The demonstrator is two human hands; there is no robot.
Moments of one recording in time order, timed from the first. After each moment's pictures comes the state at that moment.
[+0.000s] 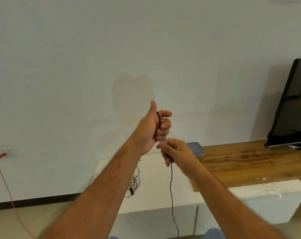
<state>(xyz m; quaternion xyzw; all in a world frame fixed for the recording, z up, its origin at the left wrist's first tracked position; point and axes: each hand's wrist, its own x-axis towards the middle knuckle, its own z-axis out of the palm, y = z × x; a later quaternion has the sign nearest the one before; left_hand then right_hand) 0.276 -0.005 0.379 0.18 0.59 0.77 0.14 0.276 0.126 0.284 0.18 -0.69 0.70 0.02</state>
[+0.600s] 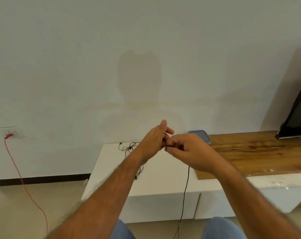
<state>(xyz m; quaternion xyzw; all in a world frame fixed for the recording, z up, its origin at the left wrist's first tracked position) 0.270 -0.018 0.304 0.15 0.79 0.59 0.06 0.308 0.136 0.313 0.25 -0.89 0.39 0.03</state>
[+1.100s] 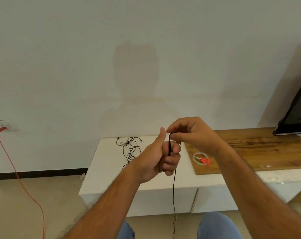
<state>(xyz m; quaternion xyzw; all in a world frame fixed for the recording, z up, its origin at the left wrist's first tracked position) 0.307 -0.020 0.287 0.14 0.59 0.74 0.30 0.275 0.147 0.314 0.24 -0.78 0.57 -0.01</state>
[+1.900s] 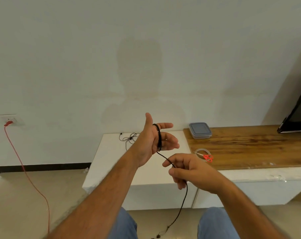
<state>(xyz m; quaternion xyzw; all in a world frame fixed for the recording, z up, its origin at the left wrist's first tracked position) 0.285 -0.035 0.283 0.10 0.61 0.77 0.18 0.334 0.141 0.252 0.20 -0.80 0.53 -0.17</state>
